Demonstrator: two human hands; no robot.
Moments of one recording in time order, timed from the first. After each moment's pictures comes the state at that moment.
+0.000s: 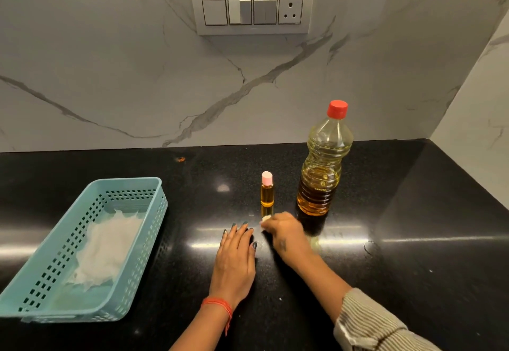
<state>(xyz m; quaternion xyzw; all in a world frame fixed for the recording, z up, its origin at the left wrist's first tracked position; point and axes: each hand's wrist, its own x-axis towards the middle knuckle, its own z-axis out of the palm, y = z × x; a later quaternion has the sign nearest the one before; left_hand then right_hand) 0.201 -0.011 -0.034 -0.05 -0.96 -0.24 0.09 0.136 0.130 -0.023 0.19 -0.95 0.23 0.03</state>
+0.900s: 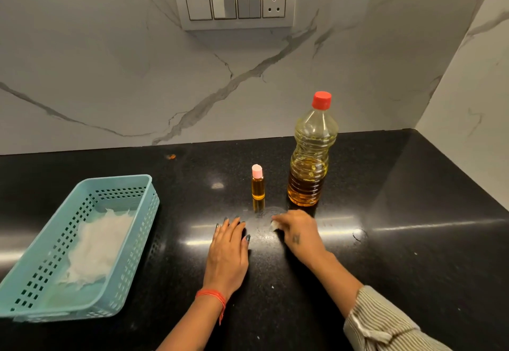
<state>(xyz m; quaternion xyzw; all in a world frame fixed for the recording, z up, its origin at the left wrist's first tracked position) 0.203 -0.009 -0.032 -0.06 -0.96 -0.24 0.10 0.156 0.168 -0.021 0.11 -0.95 0.28 0.03</state>
